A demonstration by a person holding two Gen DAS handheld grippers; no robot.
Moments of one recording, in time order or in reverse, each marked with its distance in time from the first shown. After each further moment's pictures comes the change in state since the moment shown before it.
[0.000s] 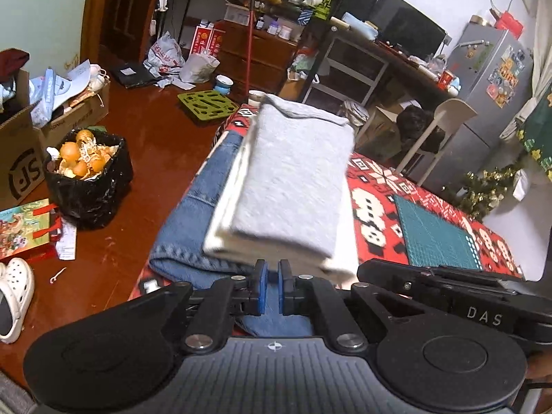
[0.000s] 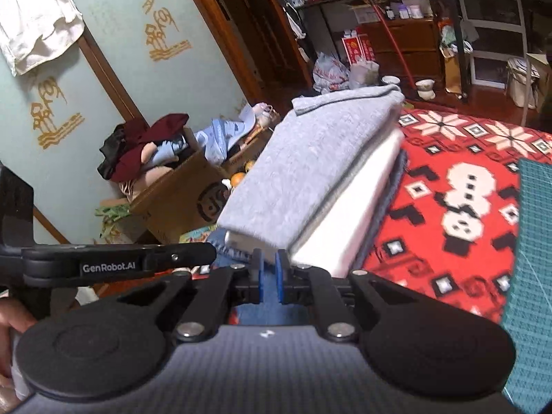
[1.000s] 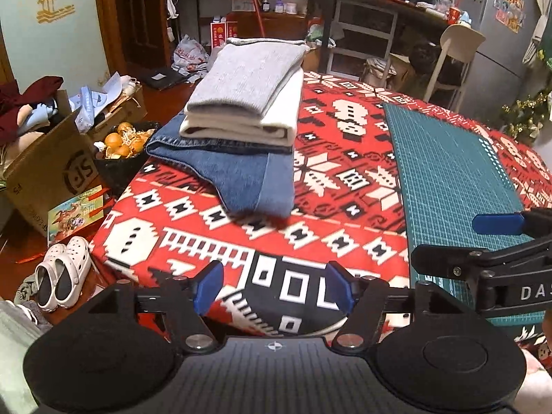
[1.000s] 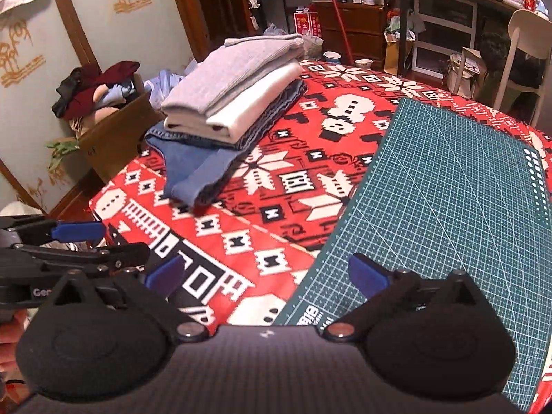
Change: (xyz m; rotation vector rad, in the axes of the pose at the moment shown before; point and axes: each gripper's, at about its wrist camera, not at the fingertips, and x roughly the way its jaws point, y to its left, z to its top) left arm -0.043 -0.110 -0.132 0.148 0.054 0.261; right arm -0.133 -0.020 -0.111 -0.089 0.127 -0.253
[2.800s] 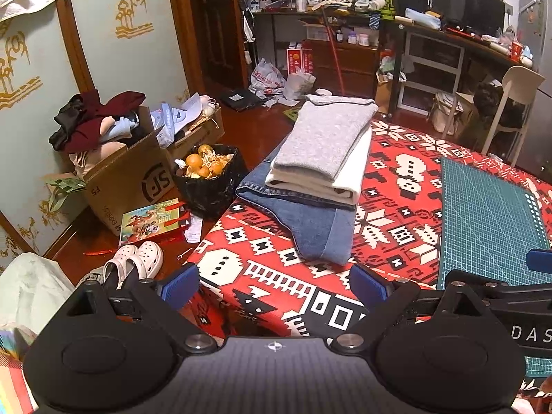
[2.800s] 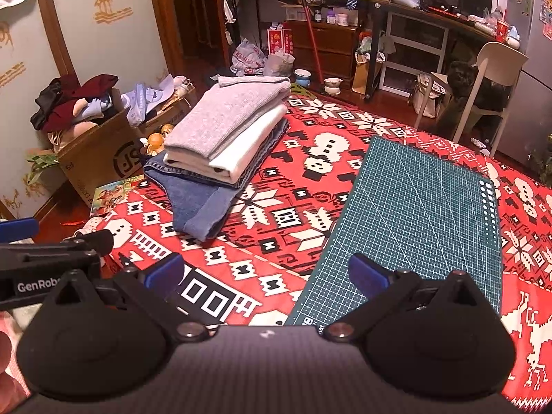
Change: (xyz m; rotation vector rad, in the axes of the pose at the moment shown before) left arm -0.076 0.000 0.036 -0.109 -0.074 0.250; right arm -0.064 0.046 0.035 -0.004 -0.039 -0.133
